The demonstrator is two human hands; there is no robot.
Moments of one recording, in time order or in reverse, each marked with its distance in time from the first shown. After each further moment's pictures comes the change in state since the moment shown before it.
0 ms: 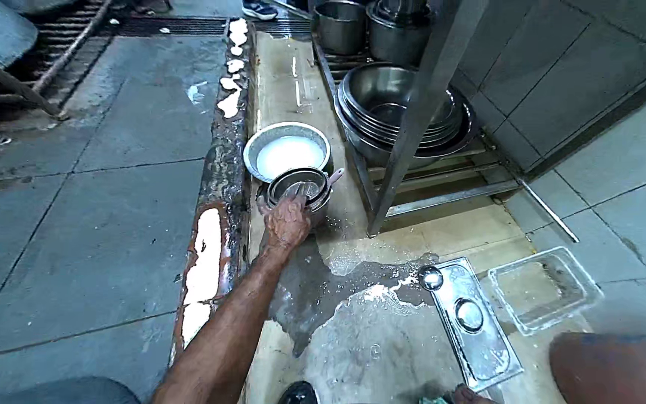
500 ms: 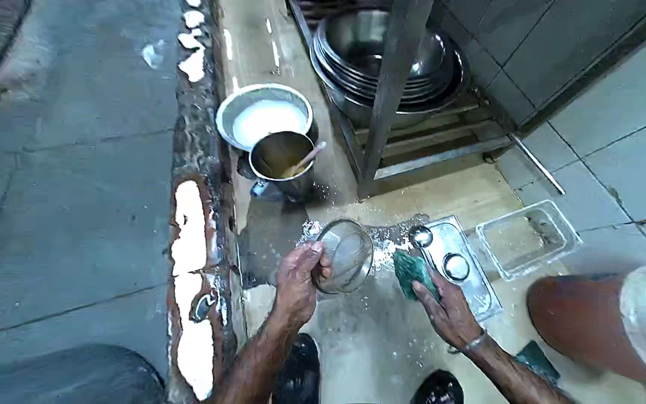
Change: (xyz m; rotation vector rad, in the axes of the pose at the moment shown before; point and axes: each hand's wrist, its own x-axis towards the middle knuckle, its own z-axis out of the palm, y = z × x) left_hand -0.182 0.050 0.016 -1.658 -0.187 -0.532; right_hand 0.018 -0.078 -0.080 0.546 0.831 -0.200
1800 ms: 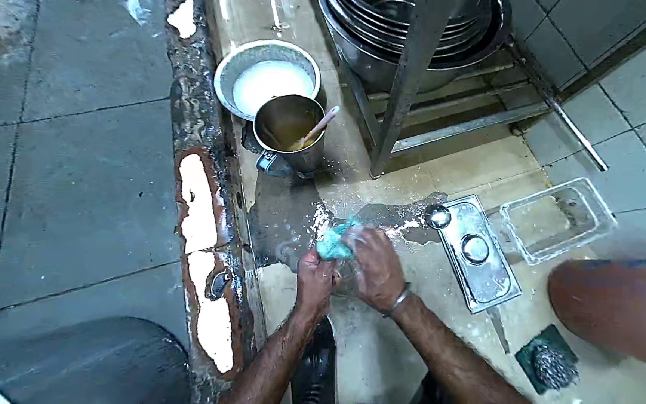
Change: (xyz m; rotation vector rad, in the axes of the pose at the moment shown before) left_hand 0.000 -0.050 -0.033 0.180 0.096 0.006; right_hand 0.060 -0.065 0.124 -0.037 0.144 -0.459
